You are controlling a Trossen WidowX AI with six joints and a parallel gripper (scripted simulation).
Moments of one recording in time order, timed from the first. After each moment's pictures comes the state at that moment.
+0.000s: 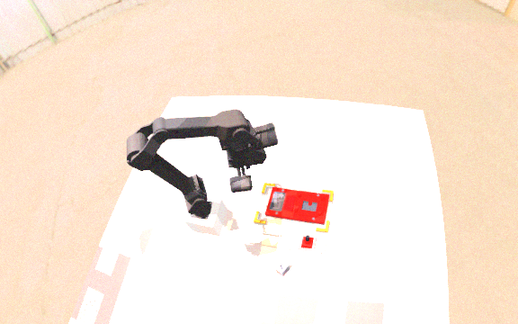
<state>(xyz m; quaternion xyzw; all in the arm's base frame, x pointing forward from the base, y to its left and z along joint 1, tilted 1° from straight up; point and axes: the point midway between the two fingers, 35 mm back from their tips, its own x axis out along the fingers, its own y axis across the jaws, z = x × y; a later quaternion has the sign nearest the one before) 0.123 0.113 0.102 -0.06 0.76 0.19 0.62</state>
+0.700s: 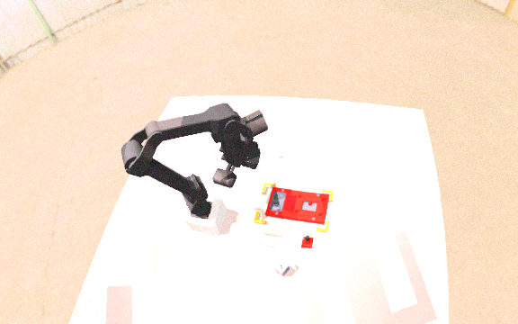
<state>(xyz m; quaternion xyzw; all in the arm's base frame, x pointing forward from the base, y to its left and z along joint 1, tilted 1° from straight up) 0.117 0.117 0.101 0.07 0.74 -0.04 0.67</state>
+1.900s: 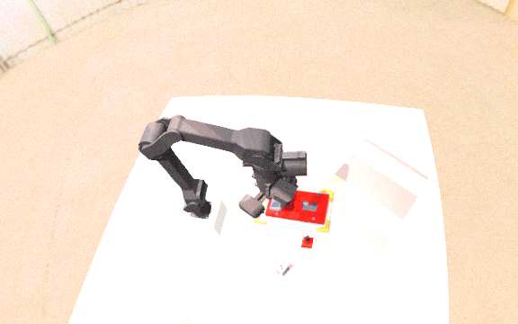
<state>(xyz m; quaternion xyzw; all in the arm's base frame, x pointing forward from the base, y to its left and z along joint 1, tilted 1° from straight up) 0.245 0.024 0.110 0.19 0.67 -0.18 0.69</state>
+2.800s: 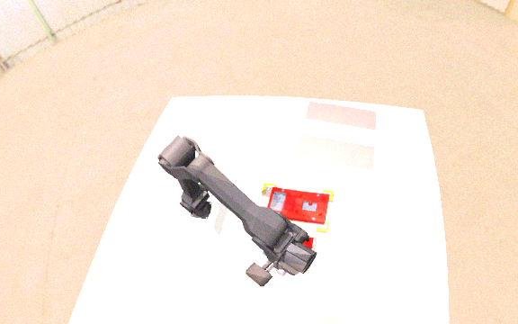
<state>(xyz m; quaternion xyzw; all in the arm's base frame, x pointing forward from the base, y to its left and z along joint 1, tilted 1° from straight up) 0.290 -0.150 0.059 0.19 0.66 -0.20 0.70</state>
